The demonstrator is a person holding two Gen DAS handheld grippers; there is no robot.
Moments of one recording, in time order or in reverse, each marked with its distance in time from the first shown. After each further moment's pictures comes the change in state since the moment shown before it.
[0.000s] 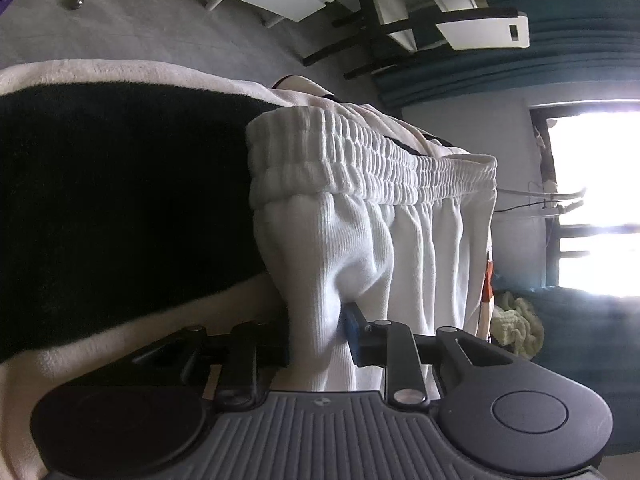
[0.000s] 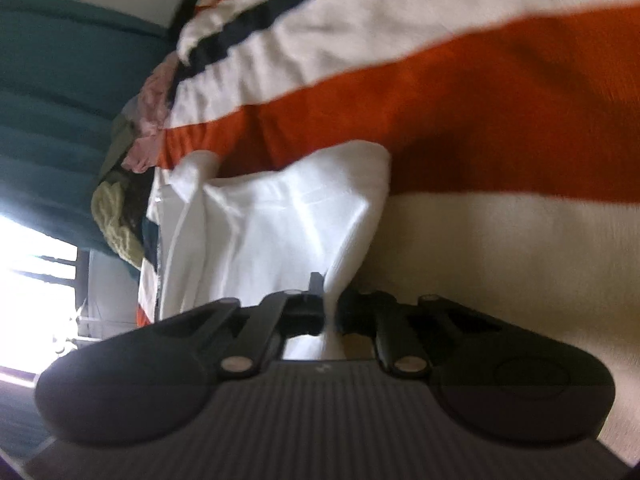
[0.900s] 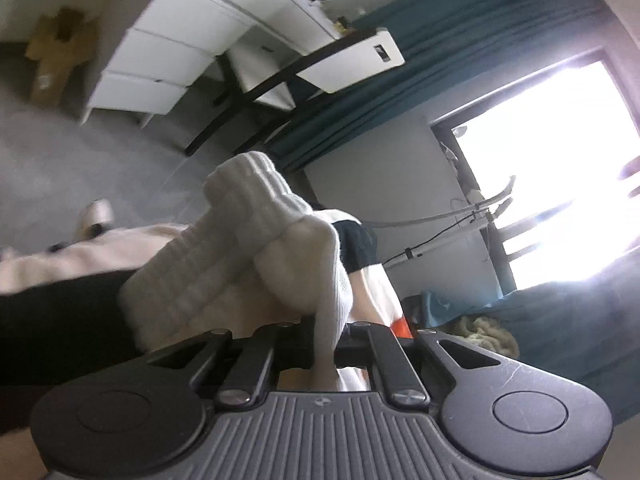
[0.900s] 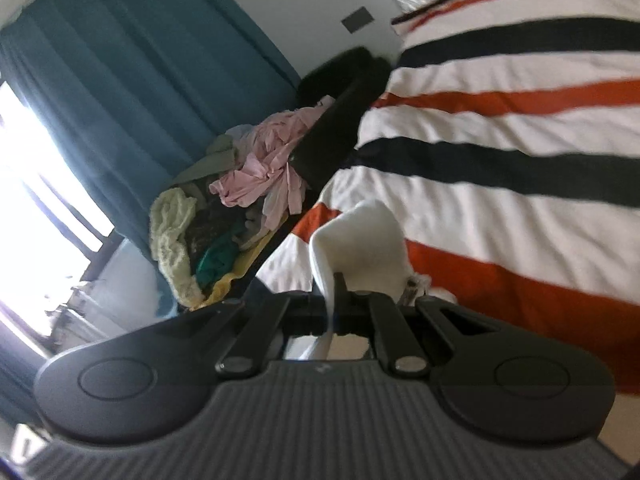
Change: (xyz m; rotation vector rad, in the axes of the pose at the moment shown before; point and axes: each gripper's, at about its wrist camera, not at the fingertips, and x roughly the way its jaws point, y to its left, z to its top) left arm 0.091 -0.224 0.026 0.280 -0.229 -0.127; right arm 0.044 0.254 0.022 -0.439 -0.290 0.057
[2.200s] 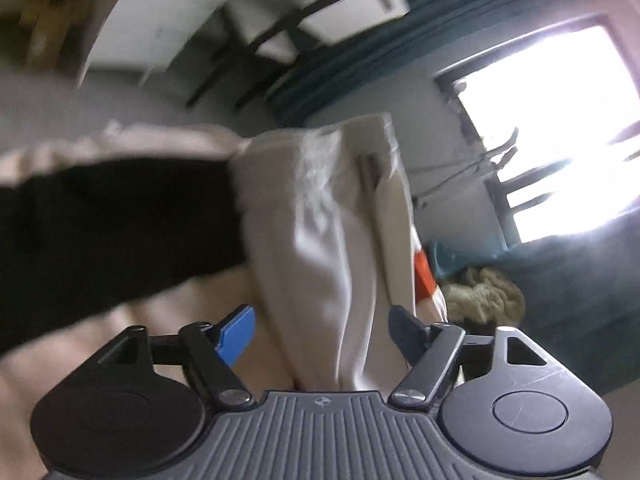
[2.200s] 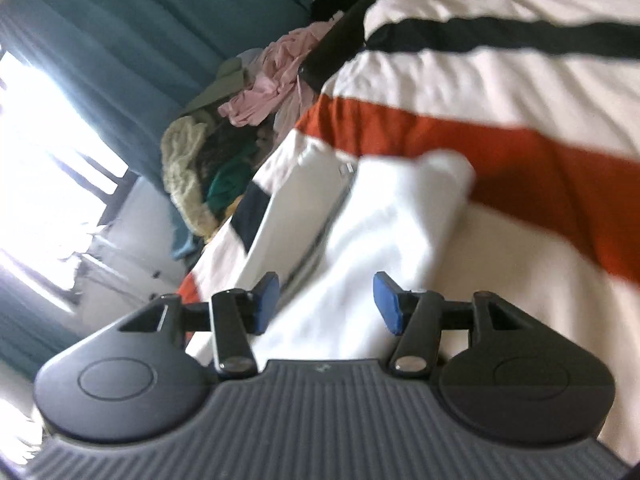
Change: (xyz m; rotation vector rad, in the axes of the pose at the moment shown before) left arm -0.006 0.056 -0.073 -0.006 0.138 -0.016; right arm 0.029 -0.058 -0.082 0.084 0.243 0.133
